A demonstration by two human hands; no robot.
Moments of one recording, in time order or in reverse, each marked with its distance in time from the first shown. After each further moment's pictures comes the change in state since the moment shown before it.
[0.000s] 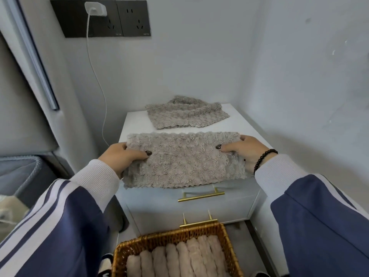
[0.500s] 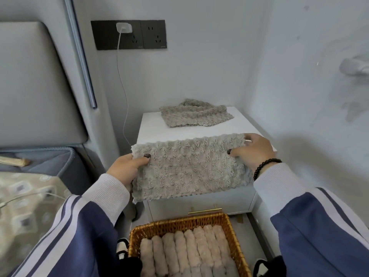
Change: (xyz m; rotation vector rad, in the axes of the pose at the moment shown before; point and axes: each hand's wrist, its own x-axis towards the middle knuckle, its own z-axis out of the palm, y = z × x) left_hand -0.080 -0.025 -0.012 -0.238 0.072 0.005; right_hand -0.090 -0.001 0.007 -0.142 0.181 -0.204
